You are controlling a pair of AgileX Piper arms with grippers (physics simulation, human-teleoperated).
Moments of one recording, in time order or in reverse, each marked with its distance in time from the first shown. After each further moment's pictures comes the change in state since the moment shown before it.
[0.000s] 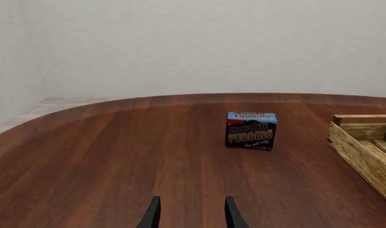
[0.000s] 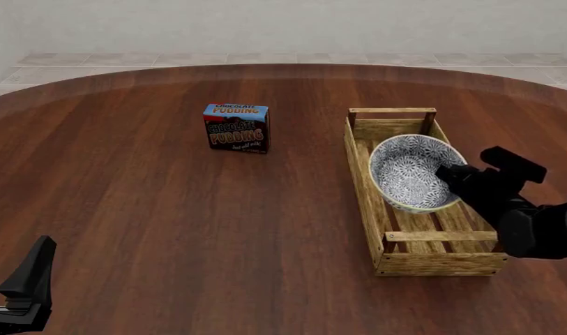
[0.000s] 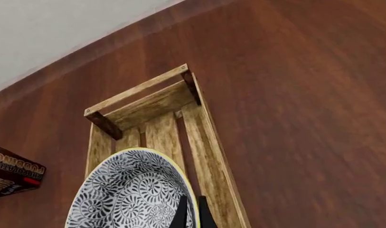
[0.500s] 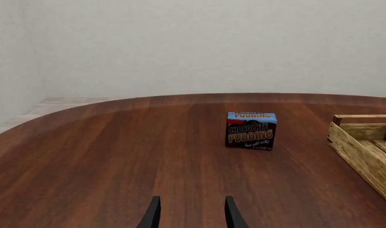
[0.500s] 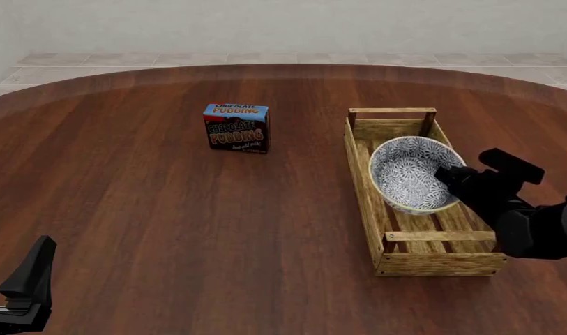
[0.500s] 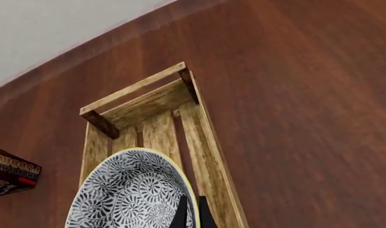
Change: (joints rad) left arm 0.000 0.000 0.000 0.000 0.000; right arm -0.003 0.024 -0.005 -0.013 -0.005
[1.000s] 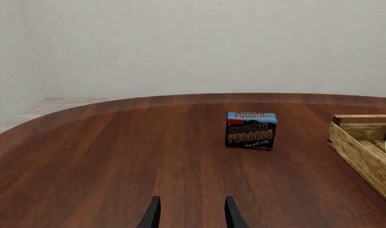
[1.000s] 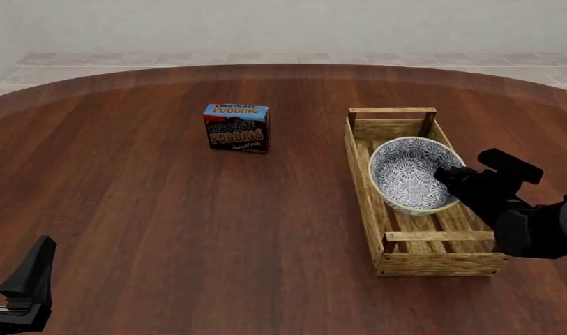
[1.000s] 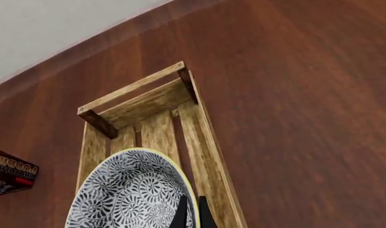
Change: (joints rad) left arm 0.000 0.000 0.000 0.000 0.000; right arm -0.002 0.013 -0.008 -0.001 -0.006
